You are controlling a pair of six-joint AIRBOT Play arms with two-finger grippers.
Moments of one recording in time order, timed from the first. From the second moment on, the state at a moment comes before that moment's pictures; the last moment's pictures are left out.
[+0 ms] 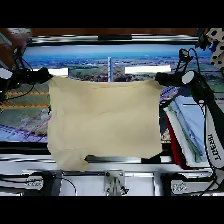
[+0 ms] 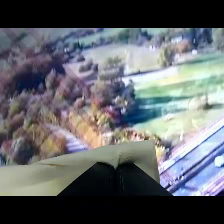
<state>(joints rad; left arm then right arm) 0.17 -1.55 1.41 0.89 -0.76 -1.24 -0.02 -1.56 1.34 -1.17 0.57 1.44</state>
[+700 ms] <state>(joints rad) 0.13 -1.71 1.48 0.89 -0.76 -1.25 0.00 -1.66 1.36 -1.16 0.59 1.46</state>
